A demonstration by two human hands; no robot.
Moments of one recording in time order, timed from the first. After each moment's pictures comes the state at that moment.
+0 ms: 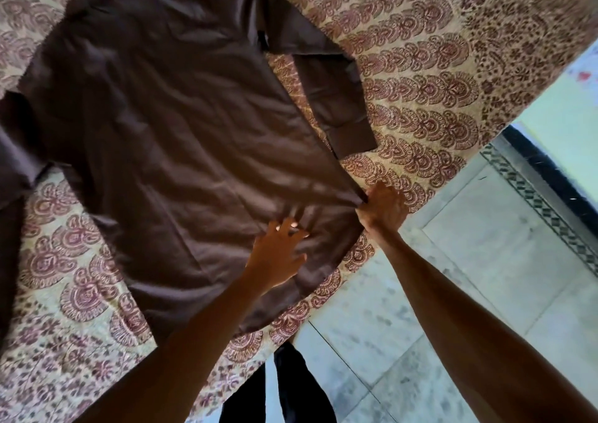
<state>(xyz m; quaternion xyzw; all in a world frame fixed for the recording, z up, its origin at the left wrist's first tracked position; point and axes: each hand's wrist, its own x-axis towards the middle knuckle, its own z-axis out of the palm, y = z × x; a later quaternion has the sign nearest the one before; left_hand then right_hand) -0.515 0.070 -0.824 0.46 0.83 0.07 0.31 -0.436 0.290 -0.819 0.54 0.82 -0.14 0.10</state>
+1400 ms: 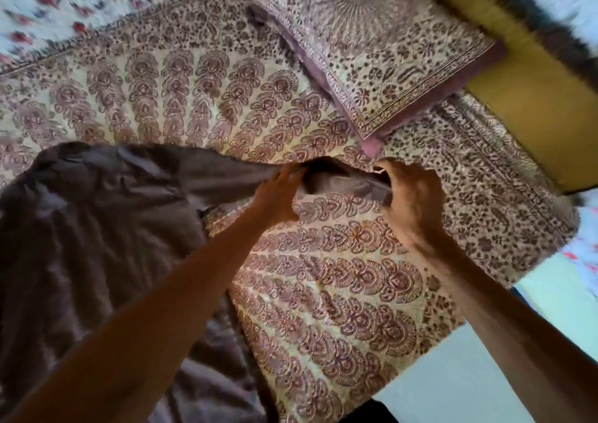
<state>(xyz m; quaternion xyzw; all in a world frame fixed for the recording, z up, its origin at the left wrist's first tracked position) -0.804 0.497 -0.774 0.39 0.88 0.06 0.25 -0.647 0.689 -0.685 0.19 0.97 -0.07 -0.15</state>
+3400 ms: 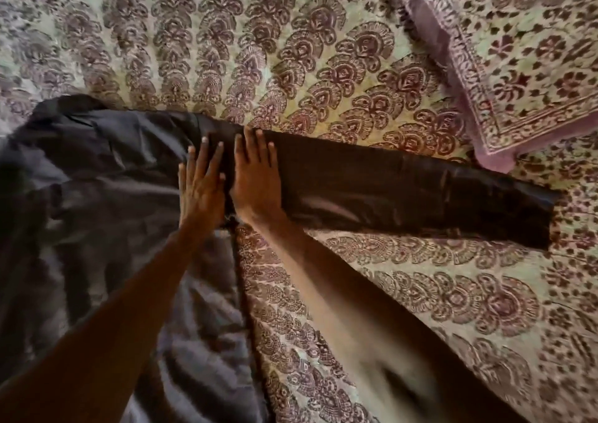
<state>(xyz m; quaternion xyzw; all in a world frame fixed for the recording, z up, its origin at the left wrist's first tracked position) -0.924 0.315 -0.905 0.11 0.98 0.13 0.09 -0.903 0.438 -0.886 0.05 0.97 -0.23 0.08</state>
